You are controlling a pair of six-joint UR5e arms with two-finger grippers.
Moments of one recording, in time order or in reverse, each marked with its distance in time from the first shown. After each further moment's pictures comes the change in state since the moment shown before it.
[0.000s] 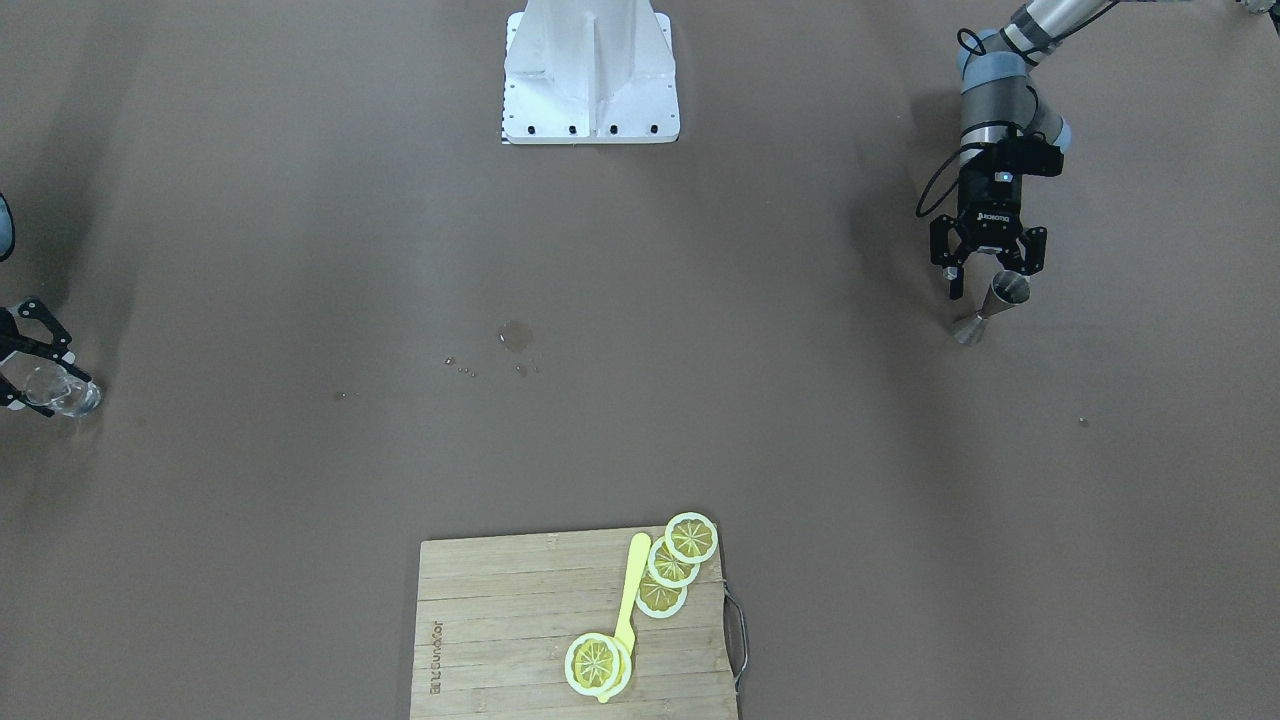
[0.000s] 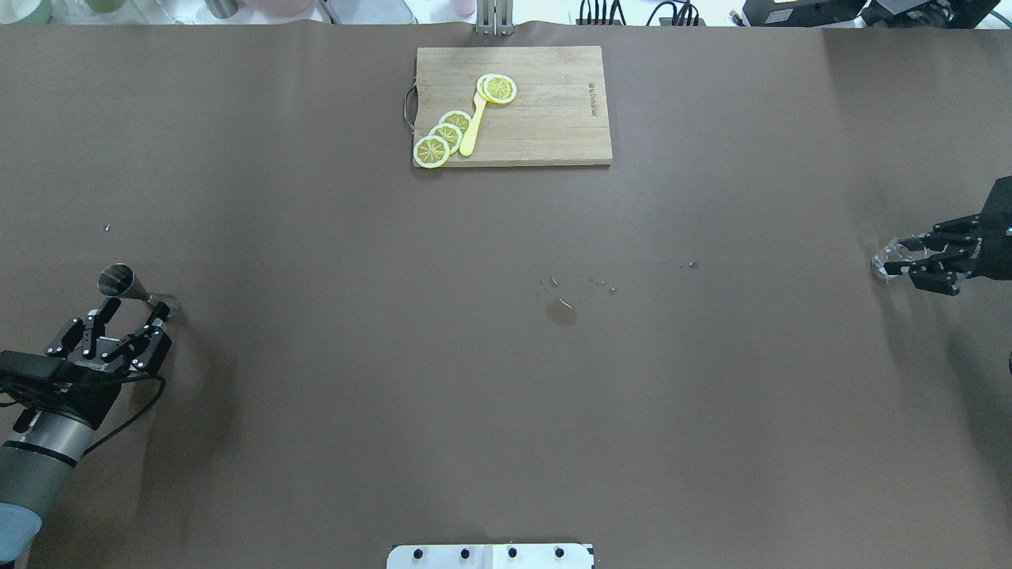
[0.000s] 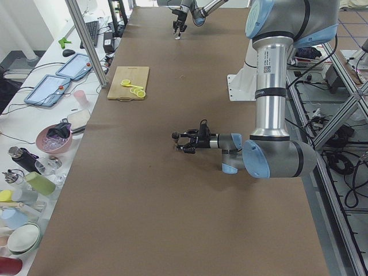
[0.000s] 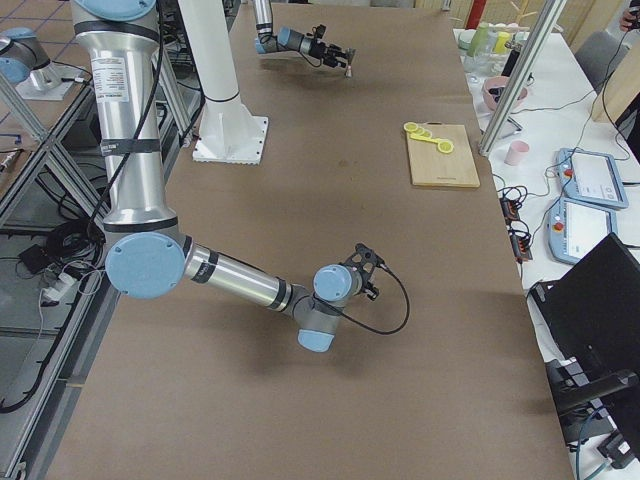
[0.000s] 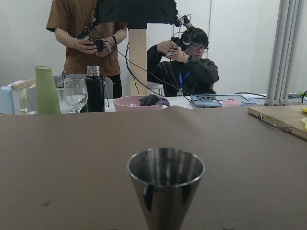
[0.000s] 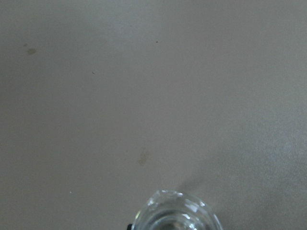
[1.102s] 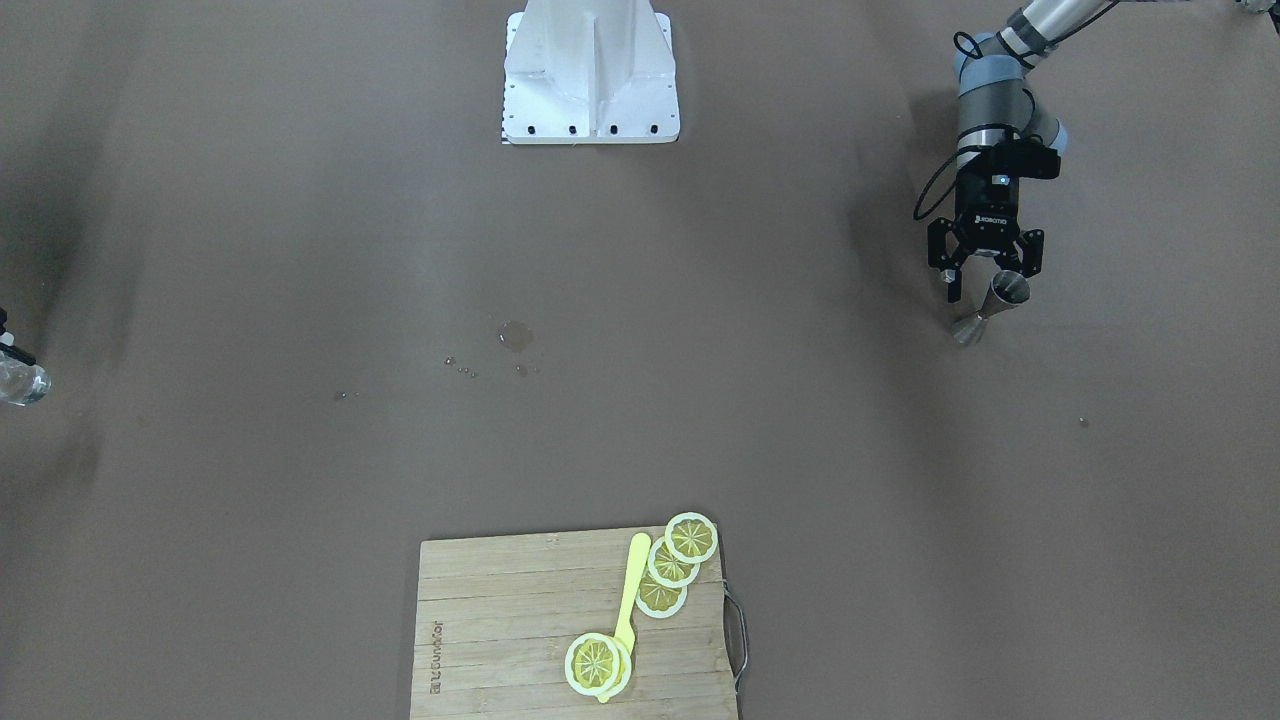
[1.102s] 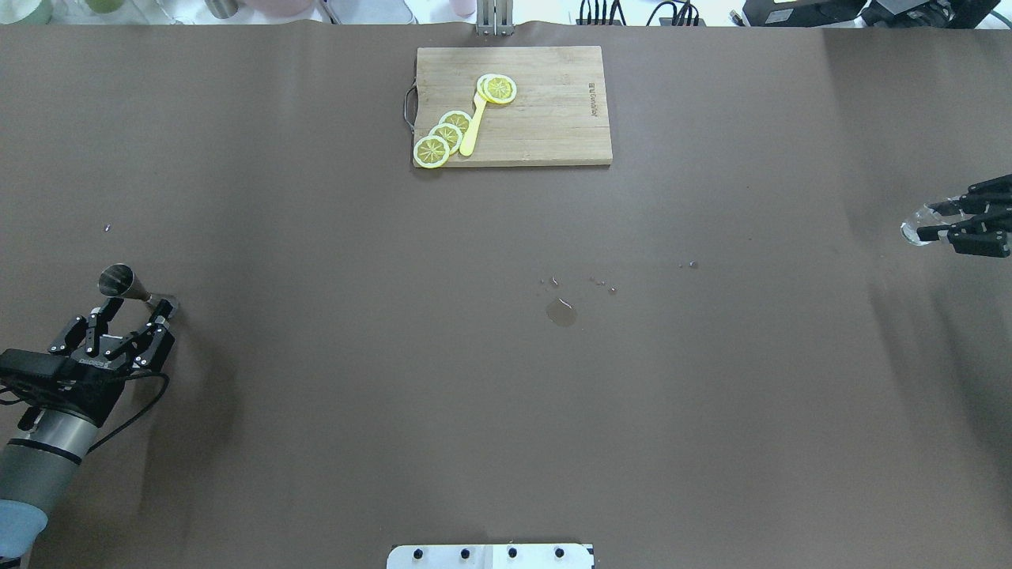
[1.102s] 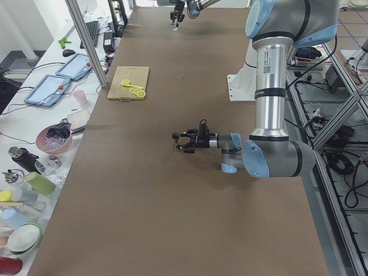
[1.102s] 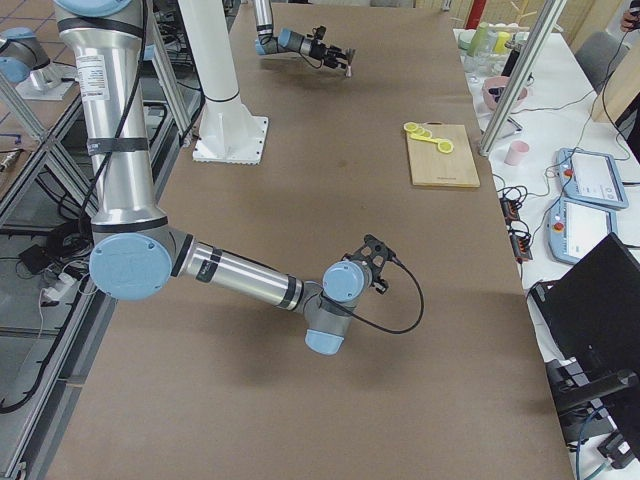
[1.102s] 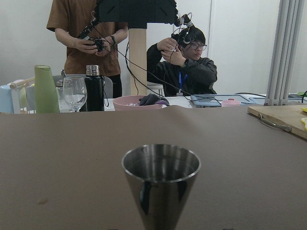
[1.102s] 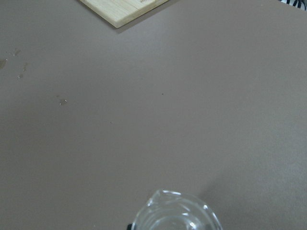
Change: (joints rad) left arm -0.008 -0.012 0.007 0.001 0.003 -0.004; right arm 0.159 0.030 0.094 -0.095 0.218 -0.010
